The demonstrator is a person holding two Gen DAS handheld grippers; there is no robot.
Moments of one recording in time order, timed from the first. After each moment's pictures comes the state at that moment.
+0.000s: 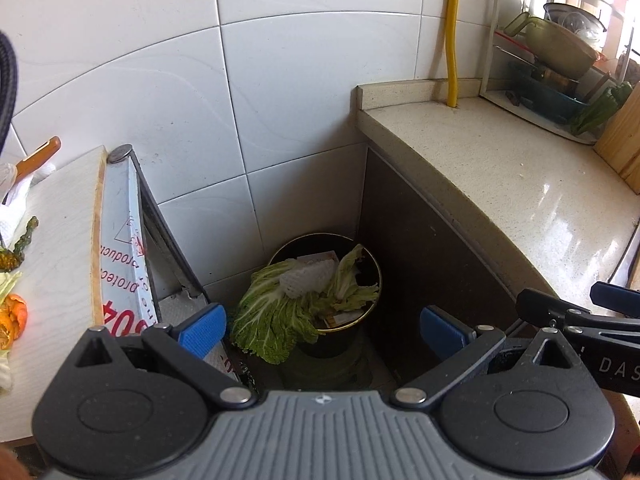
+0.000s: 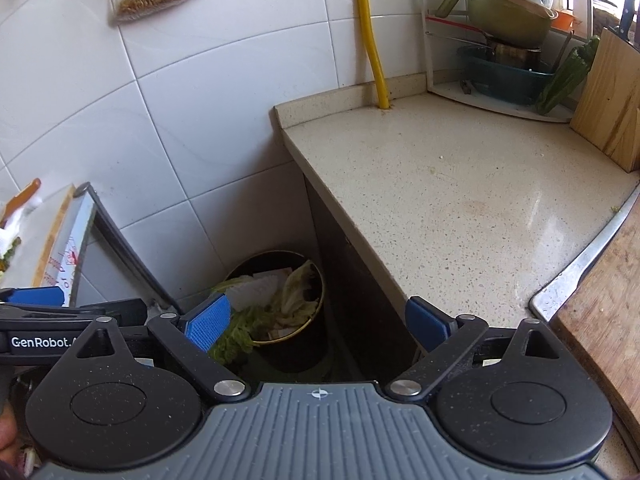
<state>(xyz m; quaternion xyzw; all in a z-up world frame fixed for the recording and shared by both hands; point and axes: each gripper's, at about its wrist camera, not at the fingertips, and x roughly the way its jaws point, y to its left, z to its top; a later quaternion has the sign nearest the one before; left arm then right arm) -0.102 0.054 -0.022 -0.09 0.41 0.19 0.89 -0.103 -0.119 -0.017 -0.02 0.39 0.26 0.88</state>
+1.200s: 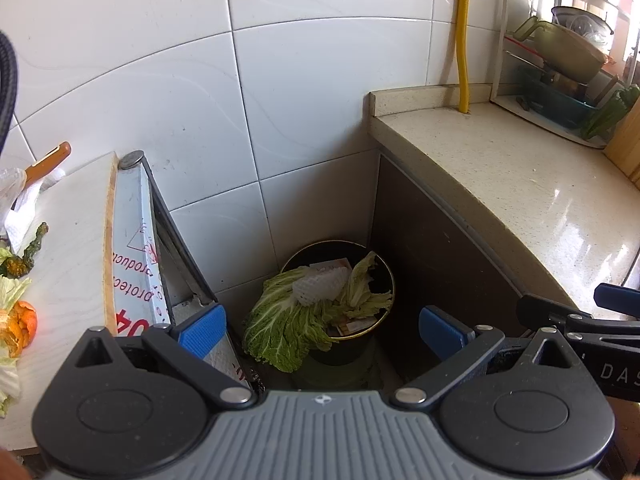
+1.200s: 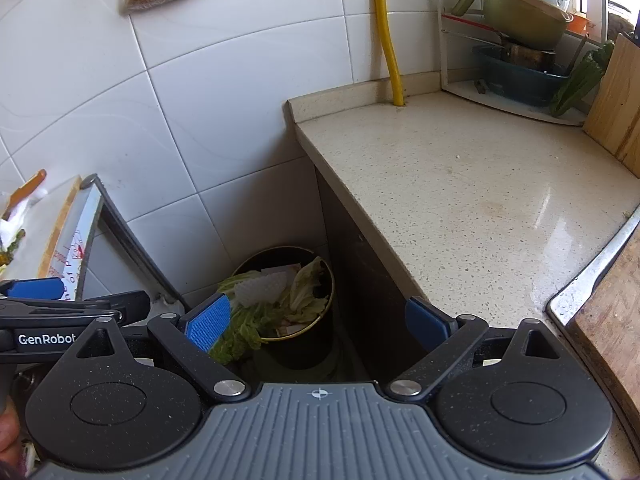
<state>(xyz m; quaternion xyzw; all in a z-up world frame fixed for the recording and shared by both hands) -0.105 0.061 -0.025 -0.08 0.40 0.20 0.89 -0.101 -0.109 -0.018 -0.03 0.39 0.27 0.88</state>
